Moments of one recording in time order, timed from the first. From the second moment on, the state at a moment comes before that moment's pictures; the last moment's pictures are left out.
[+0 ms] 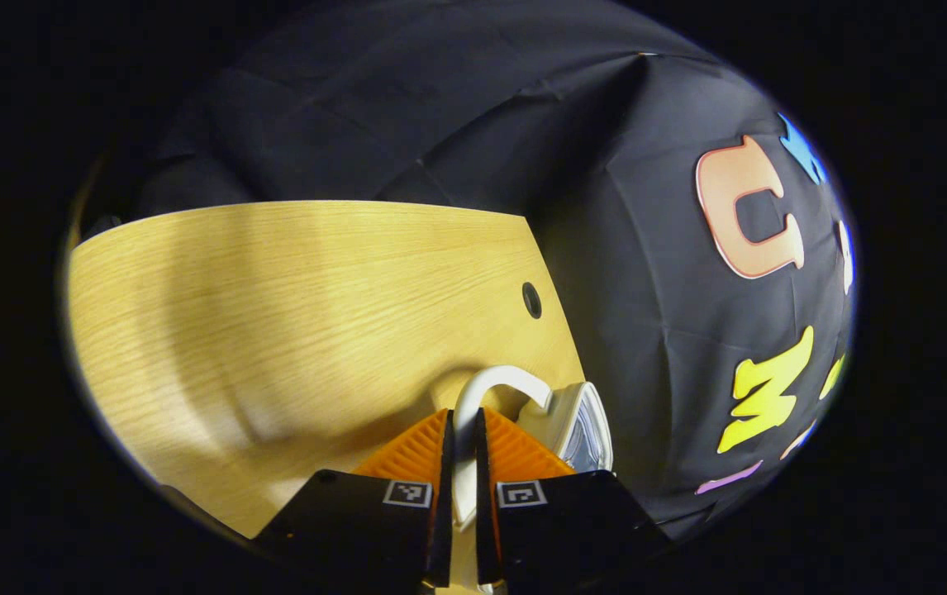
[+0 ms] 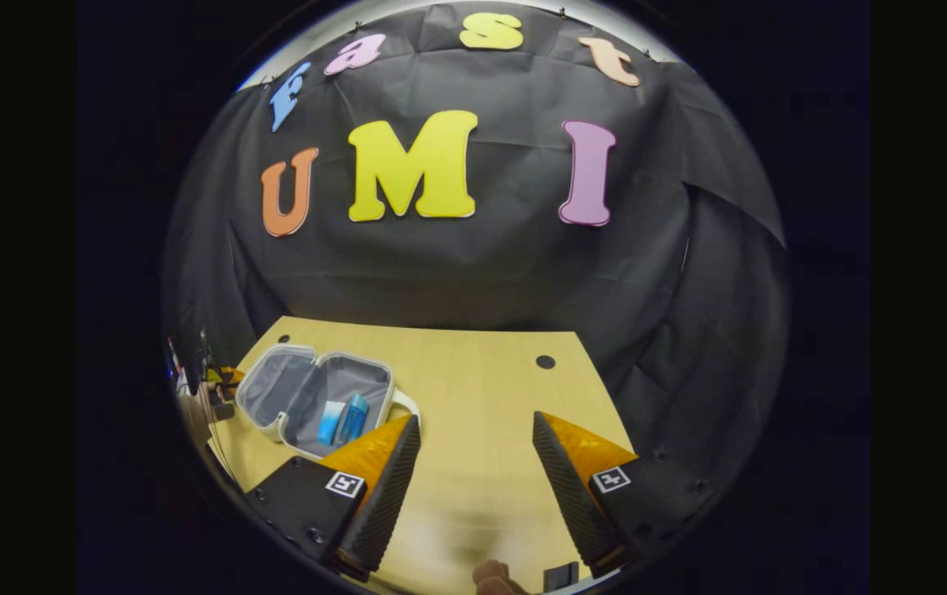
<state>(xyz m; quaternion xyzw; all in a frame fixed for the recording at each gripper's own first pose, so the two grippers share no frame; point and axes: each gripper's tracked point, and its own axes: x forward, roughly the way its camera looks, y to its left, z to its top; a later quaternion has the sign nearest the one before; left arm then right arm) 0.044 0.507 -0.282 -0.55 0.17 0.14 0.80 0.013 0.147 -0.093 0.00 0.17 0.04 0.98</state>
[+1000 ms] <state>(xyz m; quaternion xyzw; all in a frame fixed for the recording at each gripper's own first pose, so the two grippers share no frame) 0.035 0.350 -0.027 -0.28 0.10 0.04 0.95 0.009 0.077 -0.035 -0.01 0.07 0.09 0.99</state>
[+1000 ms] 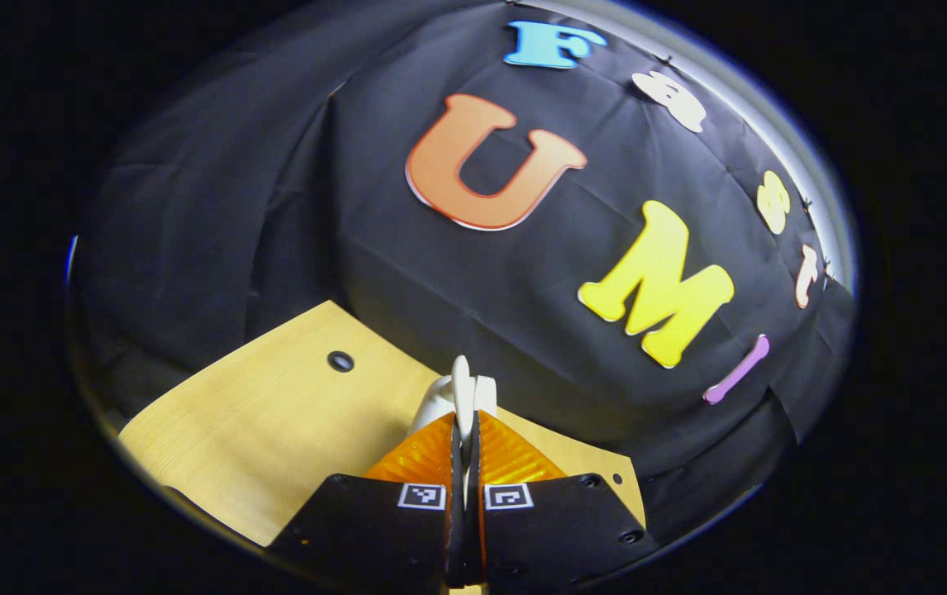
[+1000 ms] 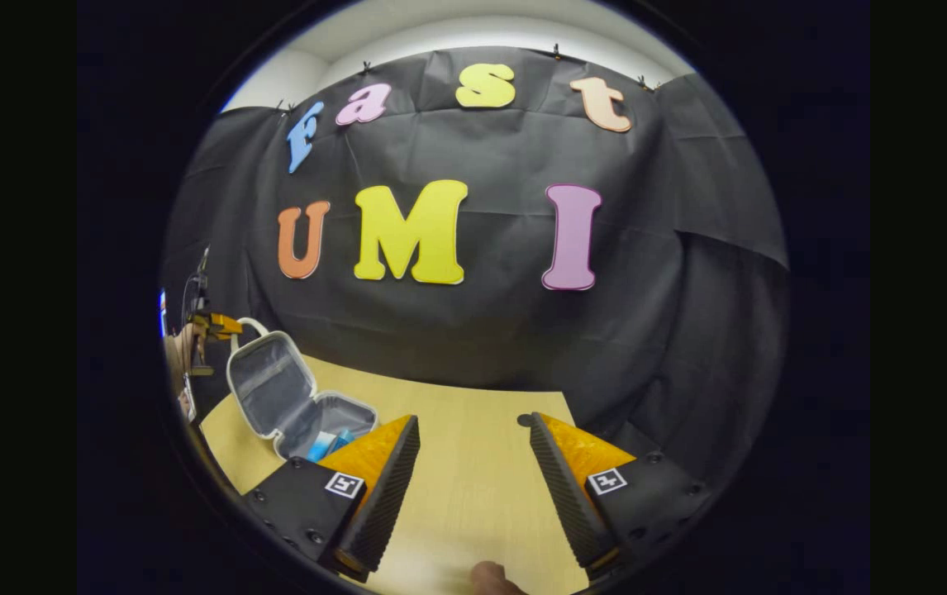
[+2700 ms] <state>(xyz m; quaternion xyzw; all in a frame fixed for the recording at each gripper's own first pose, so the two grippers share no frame) 0.066 -0.003 -0.220 -0.10 0.32 -0.12 0.93 0.010 0.035 -0.076 -0.01 0.13 0.05 0.99</state>
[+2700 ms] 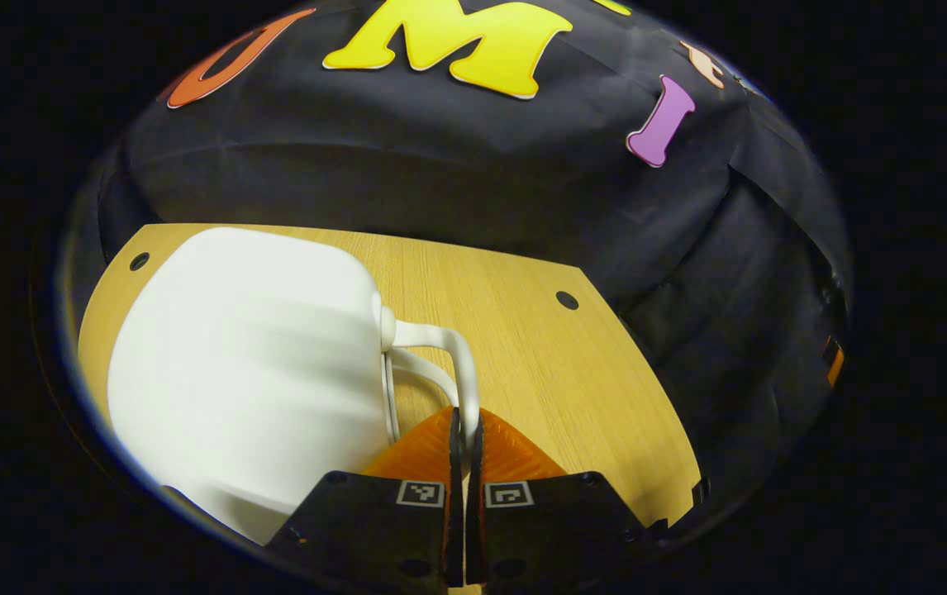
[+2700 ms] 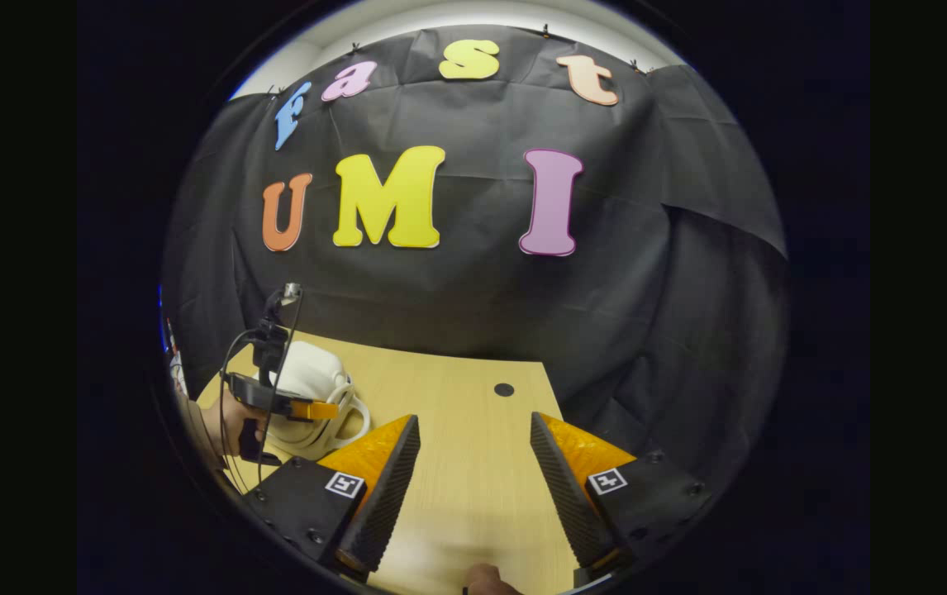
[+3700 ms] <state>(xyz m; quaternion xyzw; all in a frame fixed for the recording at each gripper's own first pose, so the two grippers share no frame) -0.030 0.095 0.022 0.00 0.09 0.03 1.00 0.035 0.124 -0.011 -0.01 0.06 0.06 1.00</state>
